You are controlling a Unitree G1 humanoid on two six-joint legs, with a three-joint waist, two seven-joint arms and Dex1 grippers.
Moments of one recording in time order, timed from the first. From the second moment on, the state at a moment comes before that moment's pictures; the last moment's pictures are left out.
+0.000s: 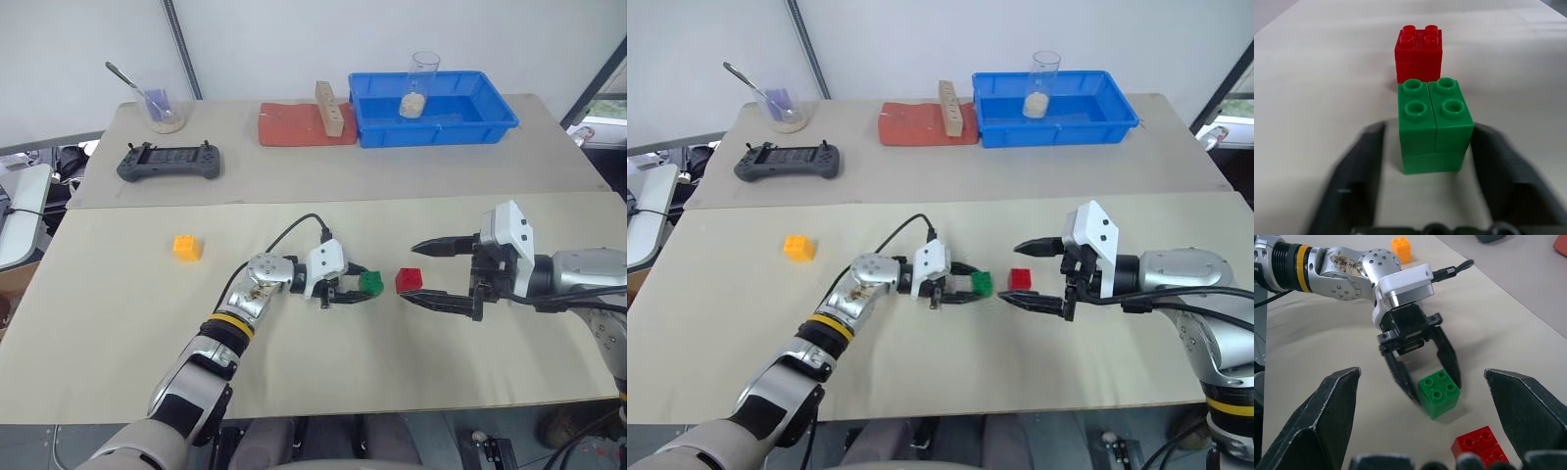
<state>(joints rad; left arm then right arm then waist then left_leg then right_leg) -0.68 0.18 -0.34 0.61 -0.09 -0.13 -1.11 -0.25 -0.92 -0.13 -0.43 0.61 0.65 1.07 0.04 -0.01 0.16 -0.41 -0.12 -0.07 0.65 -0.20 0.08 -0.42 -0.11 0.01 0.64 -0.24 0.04</state>
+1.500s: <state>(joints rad) -0.13 0.24 0.31 0.08 -0.14 0.14 -0.24 -0.84 -0.58 0.07 -0.35 0.71 0.96 0.86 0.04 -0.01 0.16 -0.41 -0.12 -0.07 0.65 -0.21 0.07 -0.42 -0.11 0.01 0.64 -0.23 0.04</state>
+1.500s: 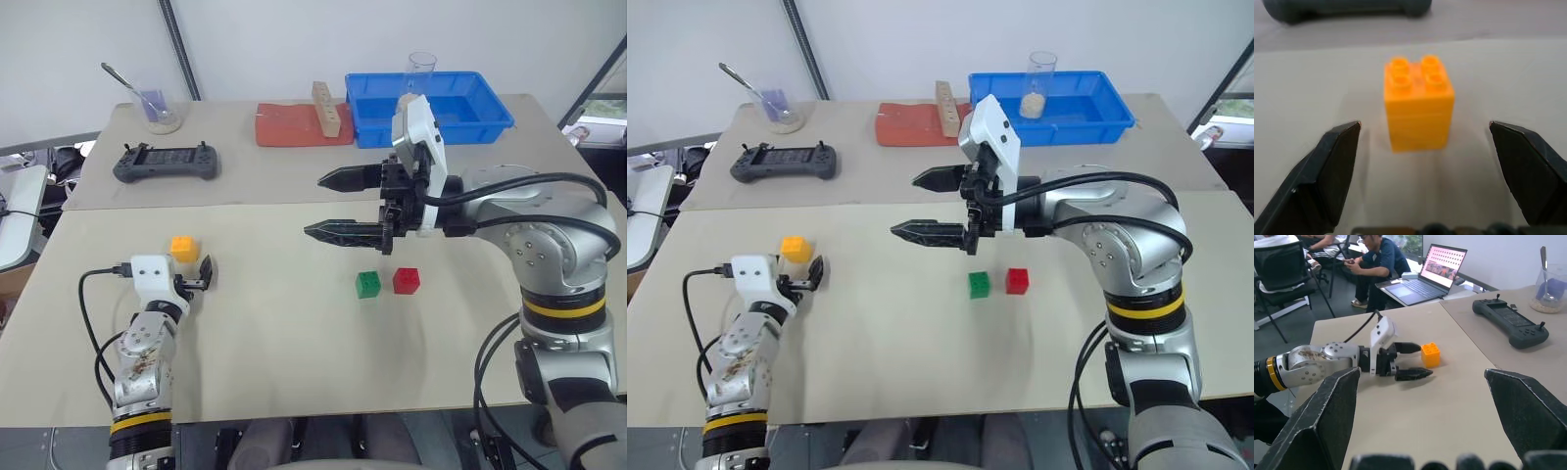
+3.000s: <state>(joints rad) -0.60 0.38 -0.30 0.47 -0.16 -0.11 -1.26 -0.39 -0.90 -0.06 -0.51 0.65 0.78 0.95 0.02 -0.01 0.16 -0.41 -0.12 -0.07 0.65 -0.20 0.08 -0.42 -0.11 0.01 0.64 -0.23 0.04</state>
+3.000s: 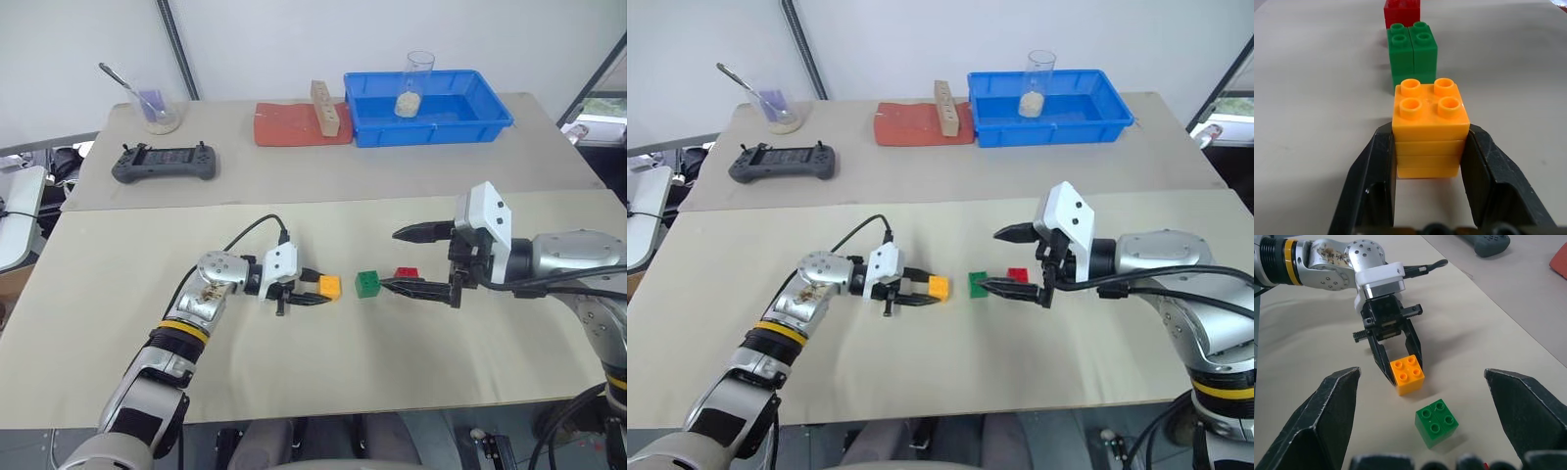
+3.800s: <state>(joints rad) -0.49 0.71 -0.09 0.10 -0.21 0.17 -1.23 -0.19 -0.96 -0.21 -0.45 0.61 0.67 1.01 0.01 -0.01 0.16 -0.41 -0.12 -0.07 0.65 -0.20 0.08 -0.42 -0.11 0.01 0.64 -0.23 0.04</state>
